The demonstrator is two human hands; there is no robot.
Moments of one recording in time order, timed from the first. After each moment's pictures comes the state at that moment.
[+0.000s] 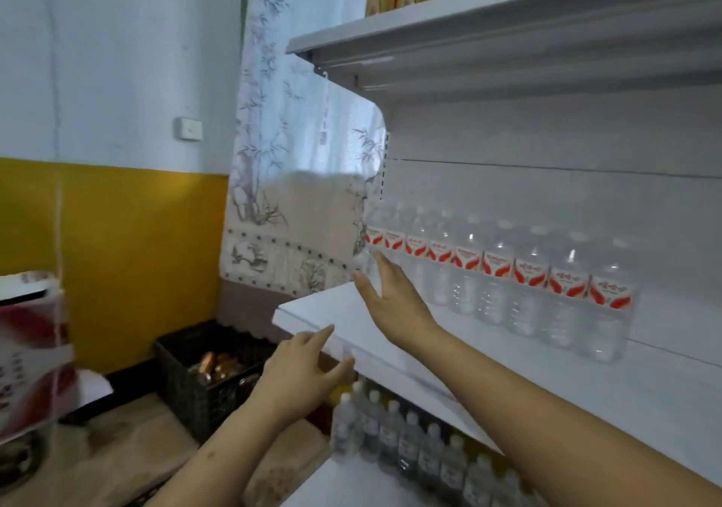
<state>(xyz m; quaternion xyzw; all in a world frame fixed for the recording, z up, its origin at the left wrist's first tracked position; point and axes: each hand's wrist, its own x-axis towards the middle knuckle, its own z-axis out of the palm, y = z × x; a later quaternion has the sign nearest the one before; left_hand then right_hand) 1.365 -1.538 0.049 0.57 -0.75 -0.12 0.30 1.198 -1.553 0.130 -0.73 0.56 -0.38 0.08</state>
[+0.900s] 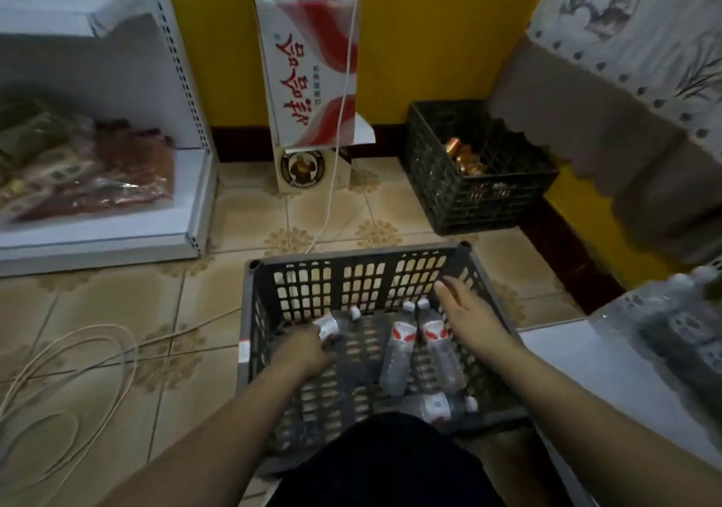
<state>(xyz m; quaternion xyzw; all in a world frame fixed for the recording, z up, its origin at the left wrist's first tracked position) 1.702 -1.494 -0.343 0.84 -0.40 -0.35 0.11 1.504 -1.638 -0.252 -0.76 0.53 -0.05 0.37</state>
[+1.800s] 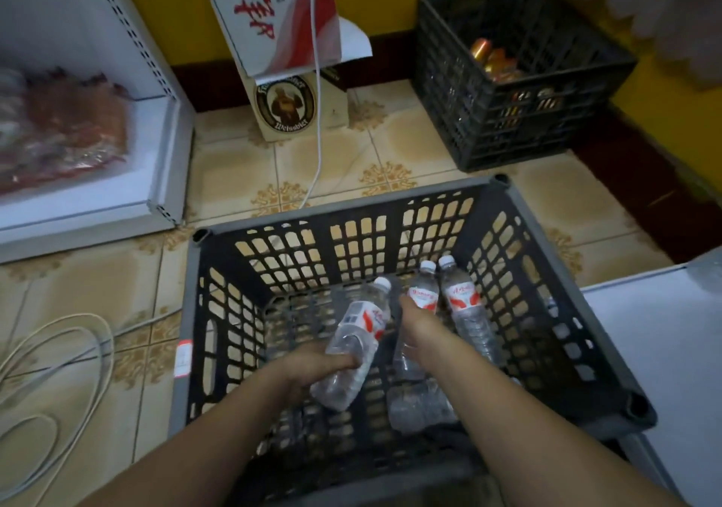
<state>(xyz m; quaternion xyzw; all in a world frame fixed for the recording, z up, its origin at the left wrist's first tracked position) 1.698 -1.526 -0.468 0.73 -0.12 -0.63 0.25 1.567 -1.668 -0.495 -0.33 0.63 0.00 0.70</state>
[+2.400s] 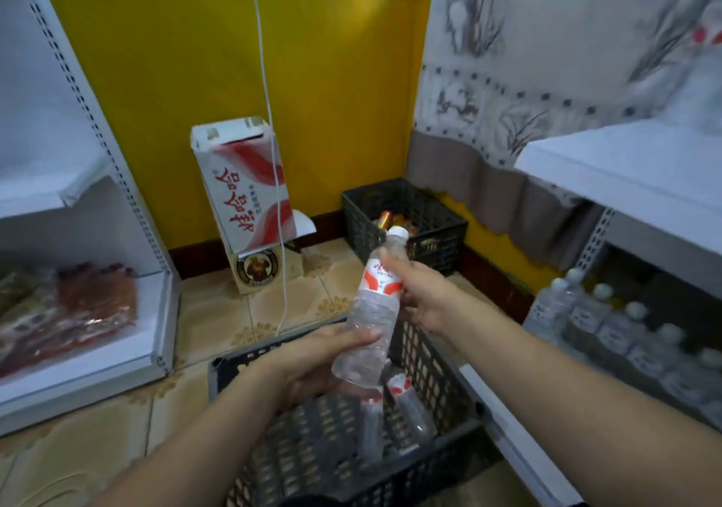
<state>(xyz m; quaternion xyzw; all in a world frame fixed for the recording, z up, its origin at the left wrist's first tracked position) 1.609 -1.506 -0.133 0.54 -0.34 -0.67 0.38 1.474 -1.635 -0.121 -0.48 0.46 -0.27 0.70</state>
